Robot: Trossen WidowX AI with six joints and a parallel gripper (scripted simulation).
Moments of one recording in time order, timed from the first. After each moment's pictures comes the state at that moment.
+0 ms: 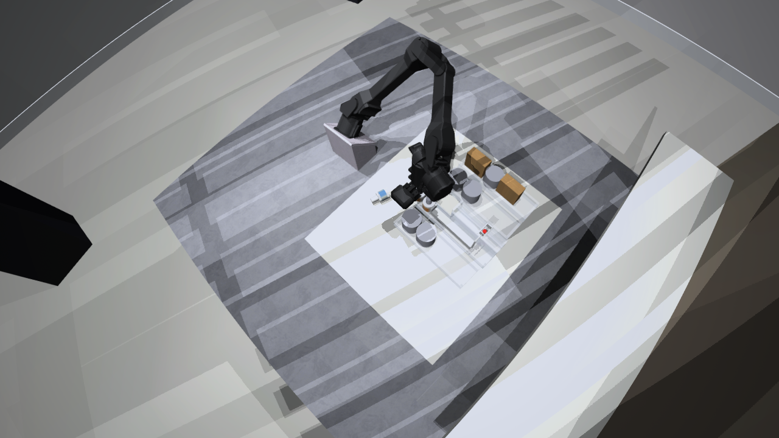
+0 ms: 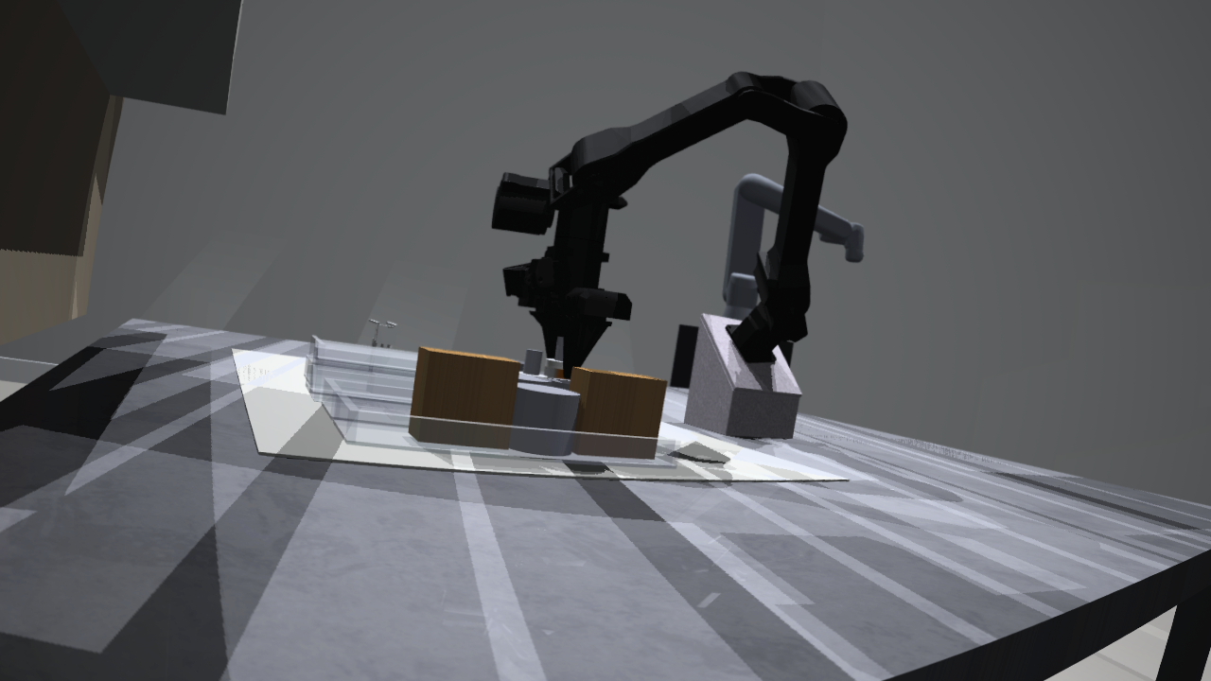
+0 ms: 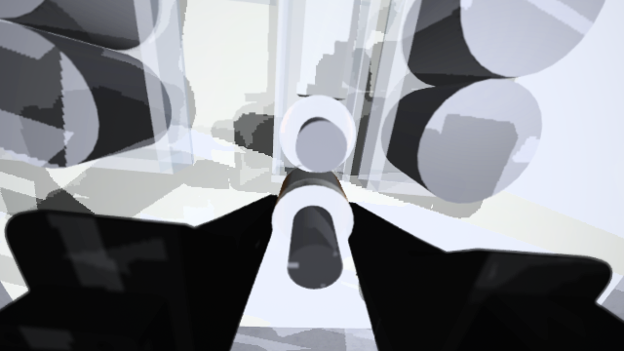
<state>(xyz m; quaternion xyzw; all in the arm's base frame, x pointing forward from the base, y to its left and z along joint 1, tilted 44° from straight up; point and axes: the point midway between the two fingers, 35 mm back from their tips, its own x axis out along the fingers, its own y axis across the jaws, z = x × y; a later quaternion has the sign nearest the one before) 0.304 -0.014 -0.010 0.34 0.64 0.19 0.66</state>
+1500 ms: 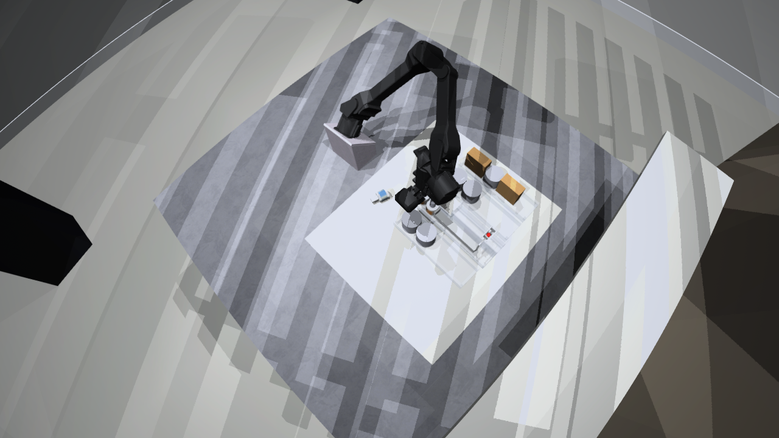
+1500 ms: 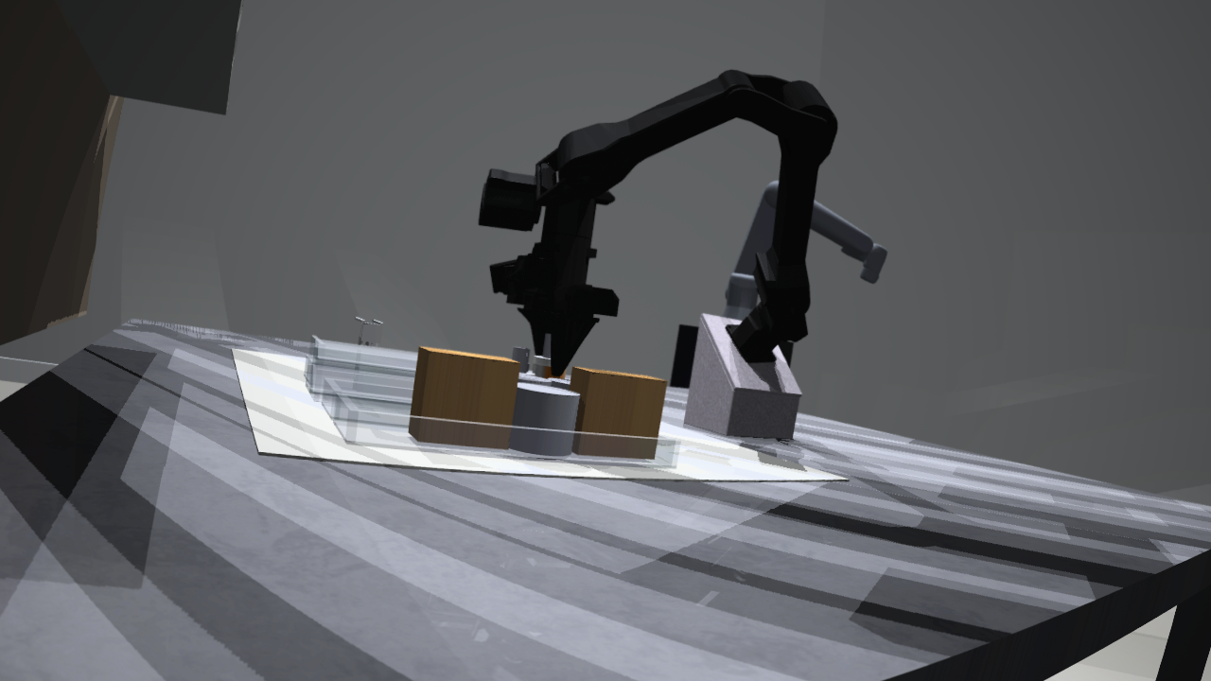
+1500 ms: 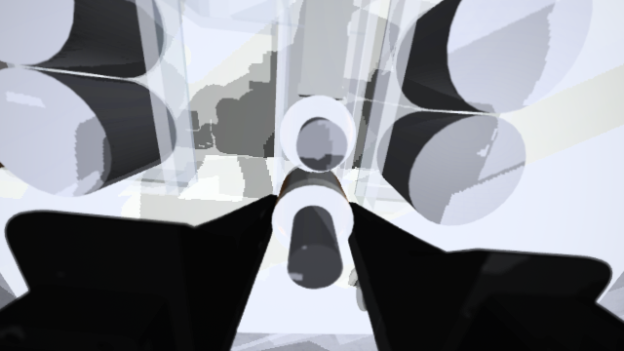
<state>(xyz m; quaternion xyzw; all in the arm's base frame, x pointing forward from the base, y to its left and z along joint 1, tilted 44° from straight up) 0.320 -0.018 -0.008 0.34 0.64 0.19 0.66</state>
